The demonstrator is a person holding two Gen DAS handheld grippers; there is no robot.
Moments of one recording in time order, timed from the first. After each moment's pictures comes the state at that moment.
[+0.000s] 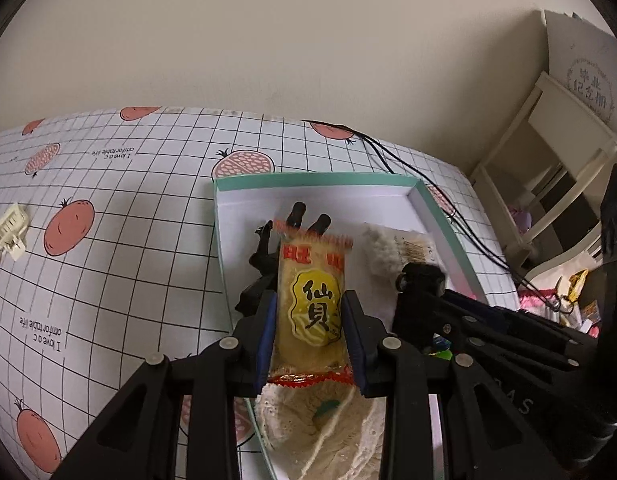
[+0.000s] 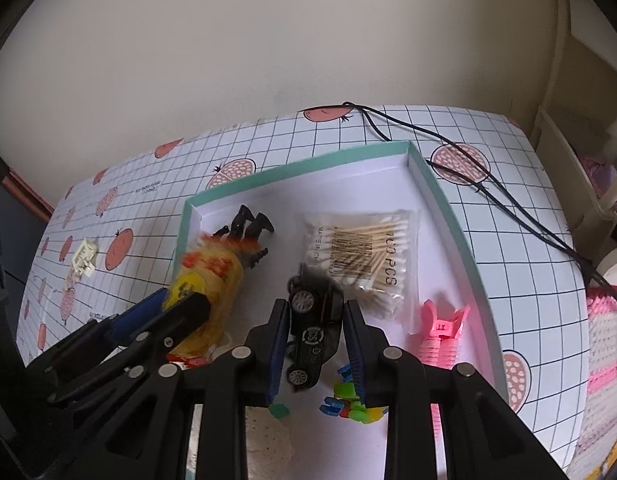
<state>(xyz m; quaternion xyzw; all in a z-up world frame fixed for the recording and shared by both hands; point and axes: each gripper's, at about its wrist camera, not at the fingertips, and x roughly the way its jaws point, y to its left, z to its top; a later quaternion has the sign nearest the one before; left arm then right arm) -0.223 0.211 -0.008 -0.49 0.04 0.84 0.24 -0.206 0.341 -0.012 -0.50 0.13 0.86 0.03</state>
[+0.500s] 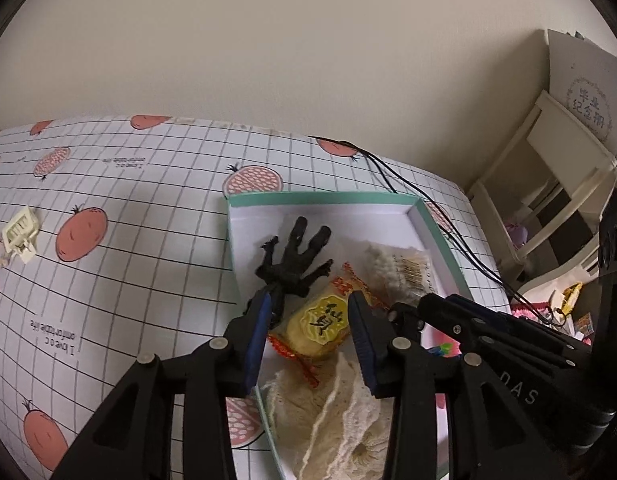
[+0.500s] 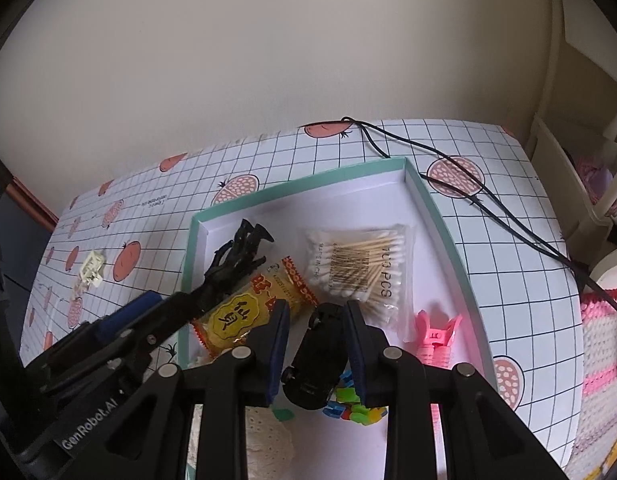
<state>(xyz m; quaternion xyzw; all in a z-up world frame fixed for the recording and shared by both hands) -0.225 0.201 0.009 -0.48 0.03 0.85 0.24 -0.204 0.342 -0.001 -0.49 0.13 0.86 0.03</state>
